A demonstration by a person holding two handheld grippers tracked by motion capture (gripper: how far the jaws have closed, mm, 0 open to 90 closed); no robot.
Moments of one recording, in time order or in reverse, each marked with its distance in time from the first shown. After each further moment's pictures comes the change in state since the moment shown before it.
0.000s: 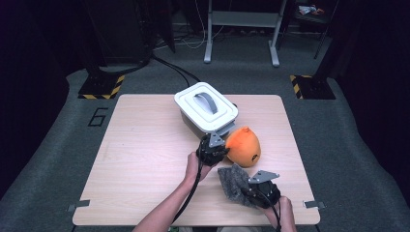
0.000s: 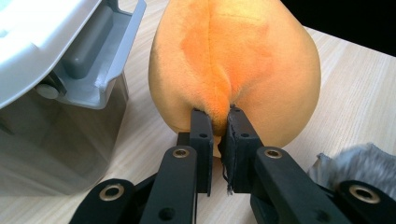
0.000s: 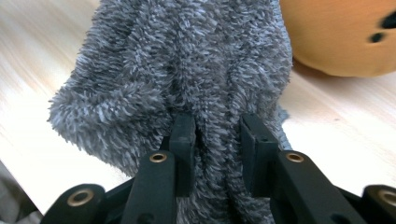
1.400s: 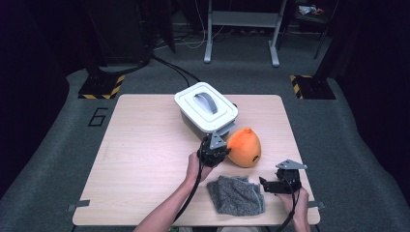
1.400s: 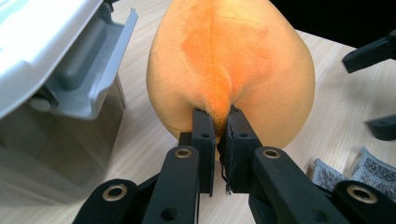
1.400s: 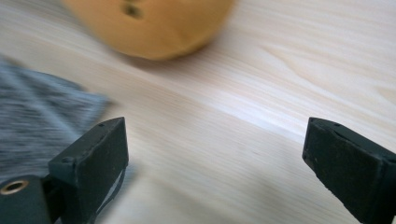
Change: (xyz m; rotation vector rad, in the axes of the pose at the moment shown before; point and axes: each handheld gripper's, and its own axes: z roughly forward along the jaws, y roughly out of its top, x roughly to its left) left arm -0.006 0.002 -0.001 -0.032 0.000 0.027; right arm -0.090 -0.036 0.010 -0.098 -0.166 0.245
